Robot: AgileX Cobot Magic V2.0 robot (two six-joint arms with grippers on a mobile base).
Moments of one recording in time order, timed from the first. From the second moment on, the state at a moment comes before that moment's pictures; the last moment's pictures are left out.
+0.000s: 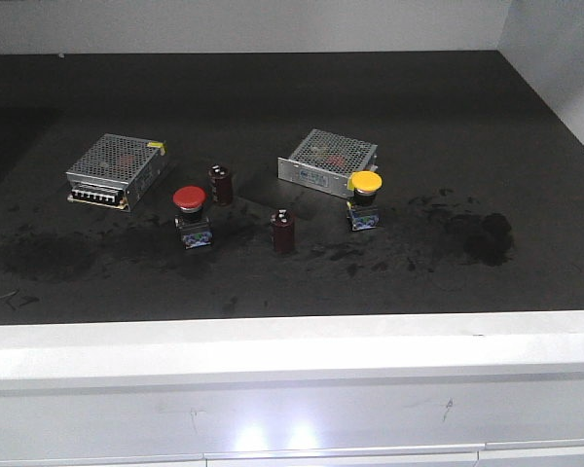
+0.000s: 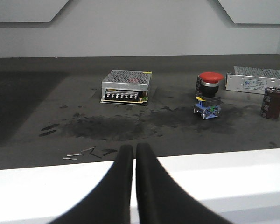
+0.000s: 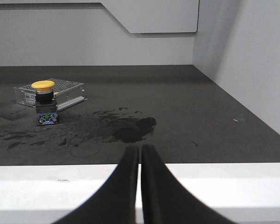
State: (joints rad) left arm -0.09 -0.02 0.03 -0.06 0.13 -0.01; right arm 0.01 -0.01 0.03 -0.08 0.09 0.06
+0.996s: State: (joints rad) left arm -0.09 -0.02 0.03 -0.06 0.12 -0.01; right arm 0.01 -0.01 0.03 -0.08 0.06 0.06
